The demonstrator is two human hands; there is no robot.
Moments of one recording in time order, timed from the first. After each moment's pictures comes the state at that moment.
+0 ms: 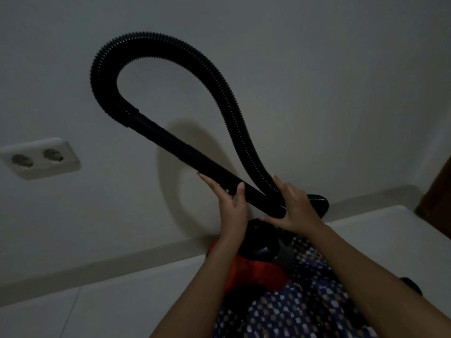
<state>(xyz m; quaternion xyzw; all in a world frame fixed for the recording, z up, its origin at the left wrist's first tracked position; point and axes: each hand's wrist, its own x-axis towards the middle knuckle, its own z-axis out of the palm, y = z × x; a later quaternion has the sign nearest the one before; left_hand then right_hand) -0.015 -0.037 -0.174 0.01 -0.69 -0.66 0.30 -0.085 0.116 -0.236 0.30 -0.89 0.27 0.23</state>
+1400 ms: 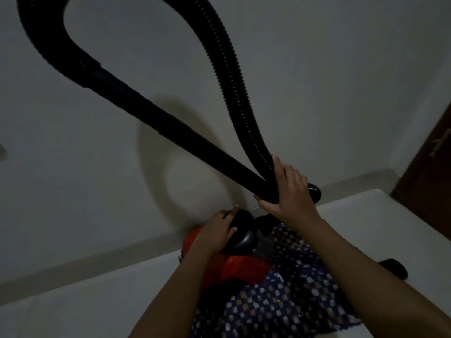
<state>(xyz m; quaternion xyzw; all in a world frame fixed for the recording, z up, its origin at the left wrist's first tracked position) -0.071 -0.065 -0.311 -0.12 -0.98 -0.13 -0.06 -0.088 0.138 -0.243 0.22 -0.90 0.21 0.32</state>
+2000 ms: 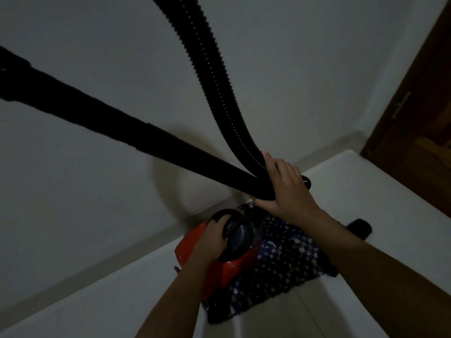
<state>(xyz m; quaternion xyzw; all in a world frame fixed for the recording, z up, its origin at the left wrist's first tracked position) -0.023 -0.059 -0.251 -0.06 -0.95 -0.24 -0.19 -0.043 0.148 -0.173 0.20 -0.92 0.23 0.23</state>
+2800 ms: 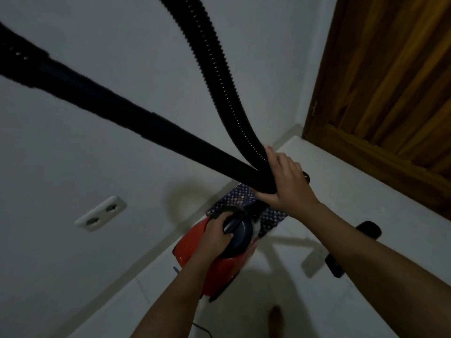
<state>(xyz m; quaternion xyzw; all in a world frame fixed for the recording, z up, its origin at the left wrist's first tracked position) 0.195 -0.191 0.090 -0.14 -0.91 -0.33 -0.23 0.222 0.018 0.173 0.06 -0.95 0.22 0.24</state>
